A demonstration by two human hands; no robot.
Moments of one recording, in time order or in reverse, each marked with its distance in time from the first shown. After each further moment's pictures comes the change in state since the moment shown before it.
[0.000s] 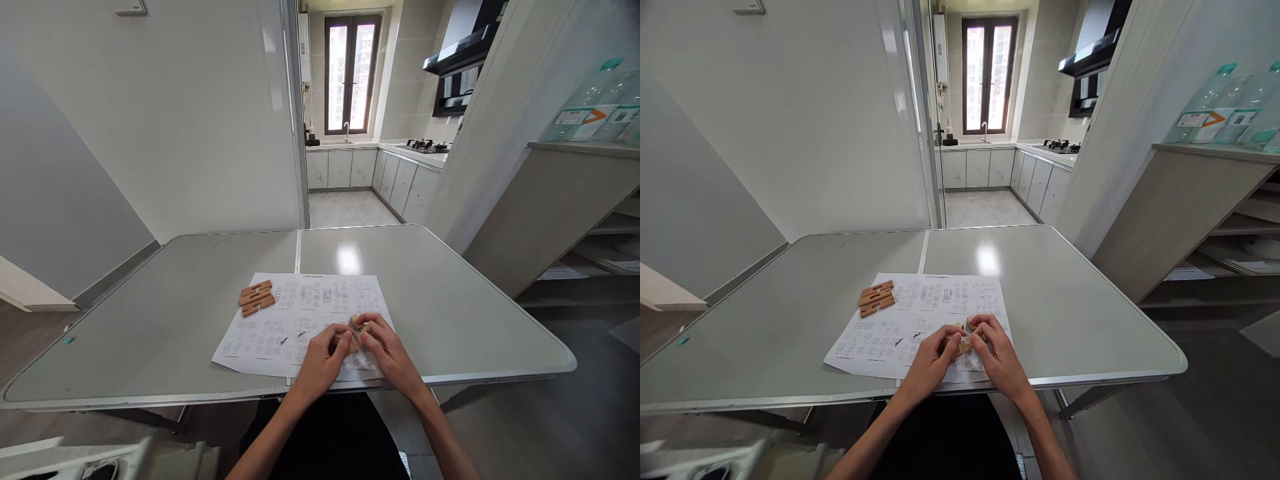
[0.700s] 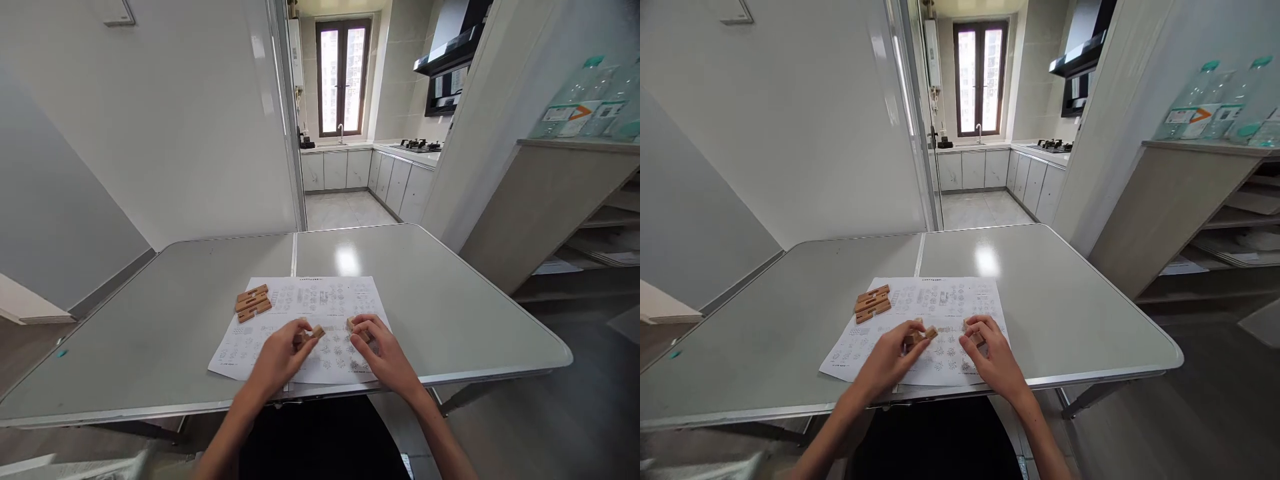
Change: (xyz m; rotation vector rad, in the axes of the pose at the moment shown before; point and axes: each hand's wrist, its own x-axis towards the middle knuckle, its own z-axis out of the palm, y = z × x) left_hand -0.001 -0.007 -0.073 0.517 -0.010 0.021; right_hand 0.002 0.001 0.004 -0.051 0.026 0.076
